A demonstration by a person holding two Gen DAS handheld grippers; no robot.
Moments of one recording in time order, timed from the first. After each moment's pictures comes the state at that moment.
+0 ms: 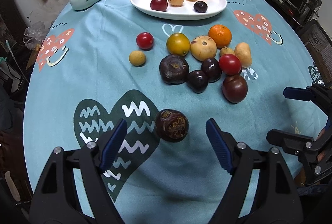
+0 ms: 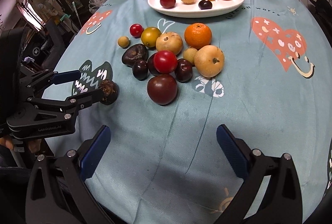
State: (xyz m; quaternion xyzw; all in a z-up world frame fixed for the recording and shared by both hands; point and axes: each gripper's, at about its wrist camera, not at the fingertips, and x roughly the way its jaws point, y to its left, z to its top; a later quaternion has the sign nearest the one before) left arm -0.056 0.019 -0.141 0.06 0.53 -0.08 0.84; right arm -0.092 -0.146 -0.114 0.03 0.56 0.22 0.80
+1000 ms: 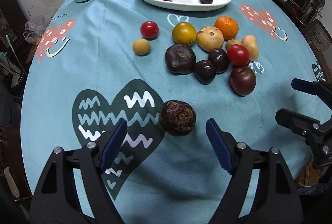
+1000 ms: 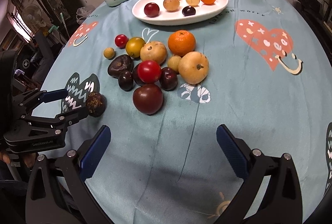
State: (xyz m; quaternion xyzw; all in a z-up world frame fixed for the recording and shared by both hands) left arm -0.057 0.026 -0.155 0.06 0.54 -0.07 0.84; right arm -0.090 -0.151 -0.115 0.03 0.54 0.17 0.82
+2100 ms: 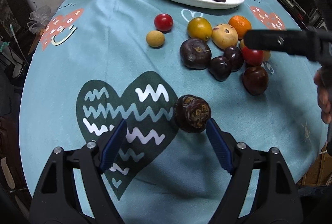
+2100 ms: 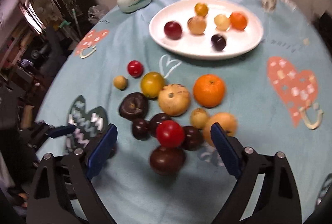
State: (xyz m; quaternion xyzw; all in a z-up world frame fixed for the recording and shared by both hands) left arm -0.056 0.045 -0.163 0.03 0.55 -0.05 0.83; right arm -0.002 -0.115 -0.110 0.05 0.54 0.24 0.80
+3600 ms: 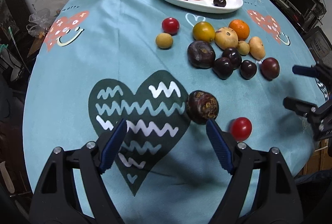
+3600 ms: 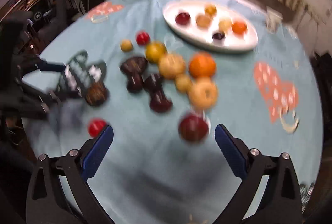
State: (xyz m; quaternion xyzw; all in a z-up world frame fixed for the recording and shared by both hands) left arm -0.067 0.064 -0.156 0.03 0.54 -0.06 0.84; right arm -0.073 -0.133 -0.116 -0.09 0.53 0.22 0.81
